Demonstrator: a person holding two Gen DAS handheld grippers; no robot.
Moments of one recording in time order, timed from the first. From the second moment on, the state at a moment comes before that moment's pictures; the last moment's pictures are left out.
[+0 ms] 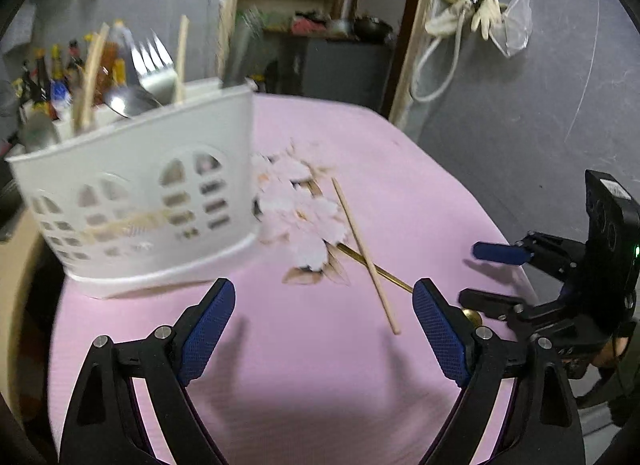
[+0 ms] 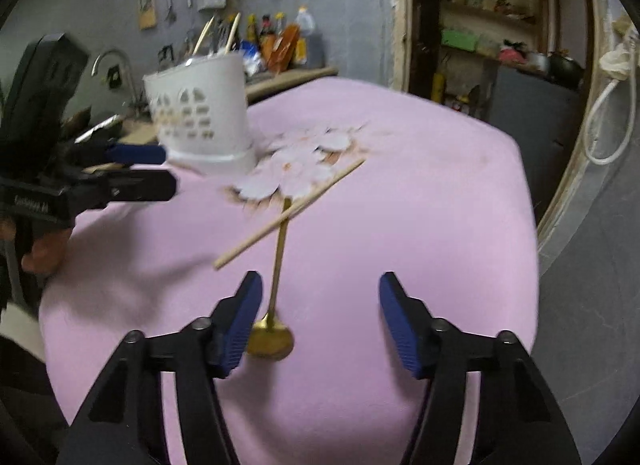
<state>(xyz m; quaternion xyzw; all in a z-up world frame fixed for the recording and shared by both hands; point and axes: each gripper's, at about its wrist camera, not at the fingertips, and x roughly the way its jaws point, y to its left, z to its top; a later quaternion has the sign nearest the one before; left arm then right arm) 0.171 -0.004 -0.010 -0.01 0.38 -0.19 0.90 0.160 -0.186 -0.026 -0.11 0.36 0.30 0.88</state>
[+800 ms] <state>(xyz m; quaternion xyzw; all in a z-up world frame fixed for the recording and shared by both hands) 0.233 -0.056 -0.040 0.01 0.52 -0.22 0.83 0.157 -0.156 -0.040 -0.17 0.39 0.31 0.85</state>
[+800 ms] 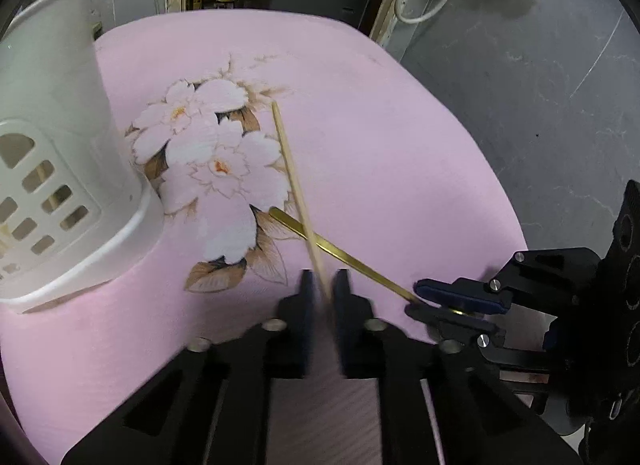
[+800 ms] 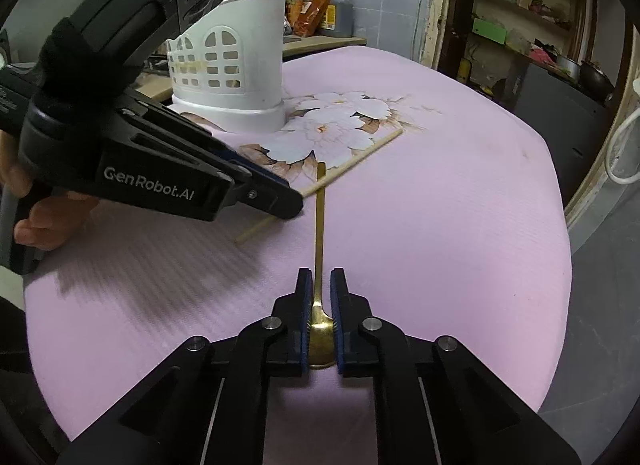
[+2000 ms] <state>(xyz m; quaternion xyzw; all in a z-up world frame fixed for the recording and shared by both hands) 0.133 0.039 -0.009 -0.02 0.49 -0.14 0.86 0.182 -0.147 -0.036 -0.15 0.41 0.32 0.84</state>
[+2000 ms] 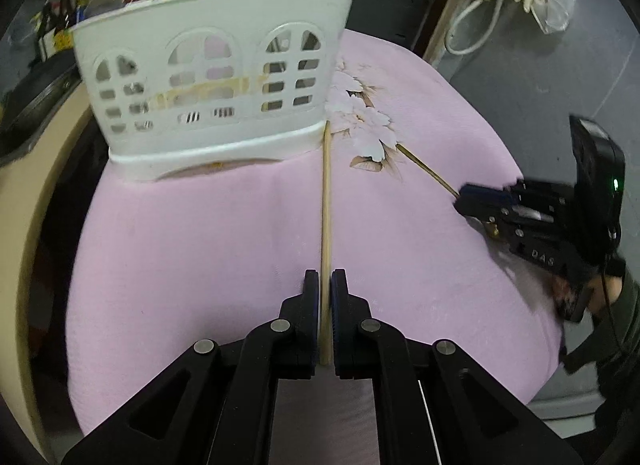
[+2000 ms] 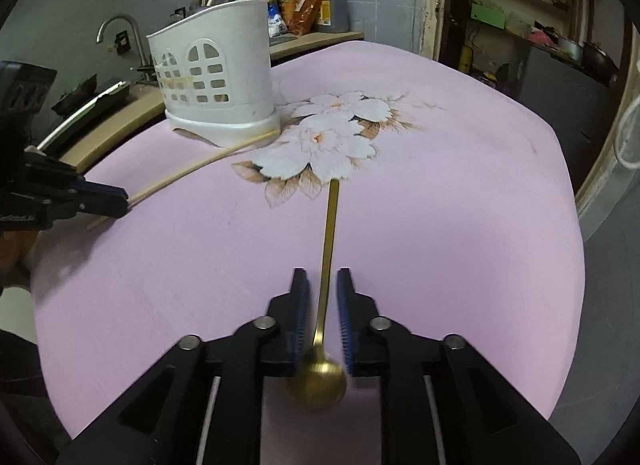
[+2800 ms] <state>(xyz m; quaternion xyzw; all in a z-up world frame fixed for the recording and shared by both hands) 0.220 0.016 -0.022 0.04 0.52 -0.16 0.84 0.245 -0.119 -0.041 -0.10 0.46 0.35 0.81</state>
